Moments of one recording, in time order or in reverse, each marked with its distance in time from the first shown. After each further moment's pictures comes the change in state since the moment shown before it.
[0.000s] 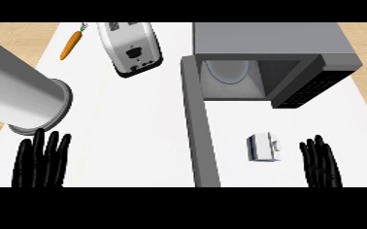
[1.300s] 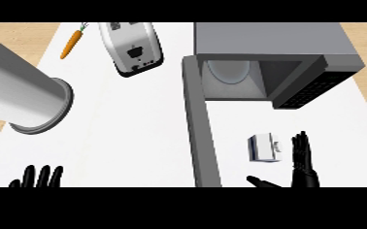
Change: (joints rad) left arm 0.228 0.053 -0.026 0.035 0.052 -0.082 -0.246; right arm -0.353 -0.015 -0.315 0.917 -0.206 -0.053 -0.525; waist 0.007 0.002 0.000
